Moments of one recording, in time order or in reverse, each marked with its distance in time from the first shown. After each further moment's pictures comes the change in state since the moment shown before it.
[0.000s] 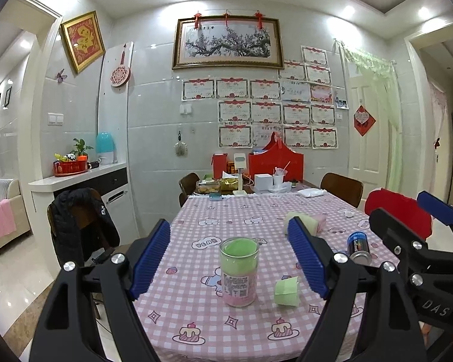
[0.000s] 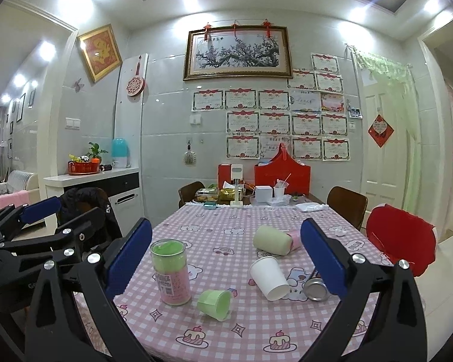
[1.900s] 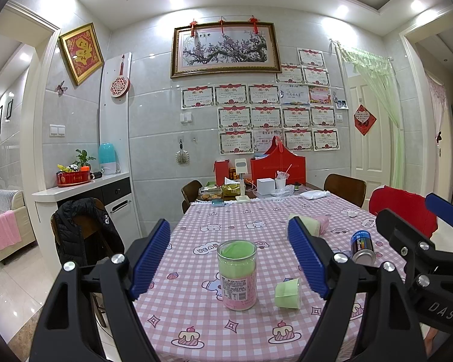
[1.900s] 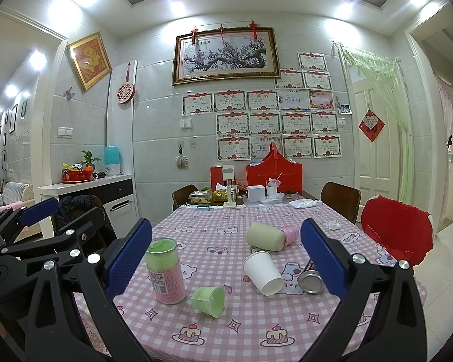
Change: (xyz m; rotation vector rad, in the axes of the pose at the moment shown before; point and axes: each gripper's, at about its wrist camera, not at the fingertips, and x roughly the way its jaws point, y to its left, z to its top) left arm -0.001 -0.014 -0.003 0.036 -0.032 0.017; right arm -0.008 -0.007 -0.010 0.042 -0.018 -0.032
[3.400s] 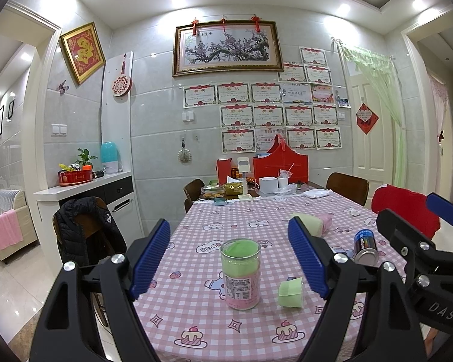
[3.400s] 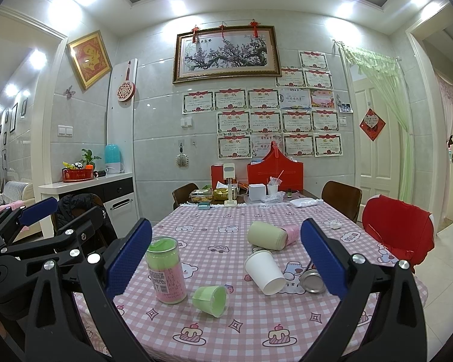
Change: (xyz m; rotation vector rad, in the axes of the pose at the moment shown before) left arm 0.000 0.002 -0.001 0.001 0.003 0.000; right arm -0.001 0.001 -0.001 0.002 0.002 -0.003
